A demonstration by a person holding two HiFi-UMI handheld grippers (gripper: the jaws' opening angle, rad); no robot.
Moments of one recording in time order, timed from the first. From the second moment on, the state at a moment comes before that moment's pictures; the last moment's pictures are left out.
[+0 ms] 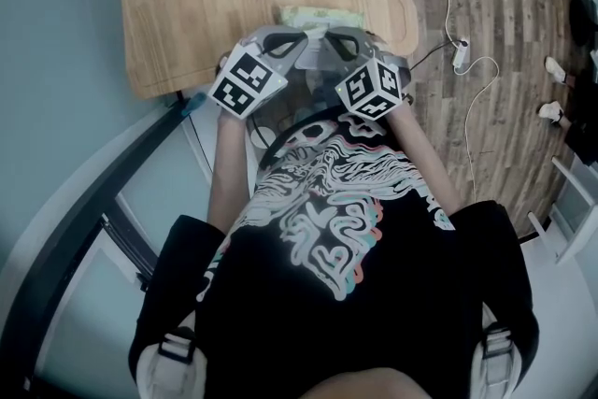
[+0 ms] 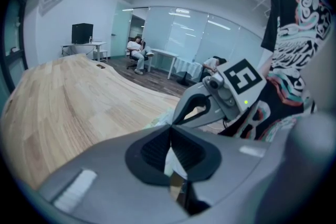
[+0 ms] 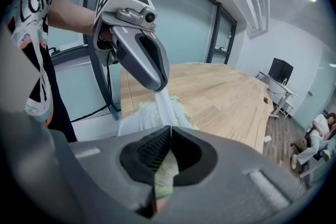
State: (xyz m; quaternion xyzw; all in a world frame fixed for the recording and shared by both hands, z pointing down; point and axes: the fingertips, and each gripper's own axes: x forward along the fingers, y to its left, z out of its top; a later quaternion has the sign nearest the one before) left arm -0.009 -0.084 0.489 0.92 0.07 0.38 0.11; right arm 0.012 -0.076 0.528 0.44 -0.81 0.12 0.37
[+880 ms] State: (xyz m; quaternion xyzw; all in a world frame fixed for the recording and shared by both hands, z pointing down) left arm -0.026 -0.095 0.484 0.92 0.05 0.37 0.10; right arm 0.012 -0.077 0.531 0.44 -0.80 0.14 0.38
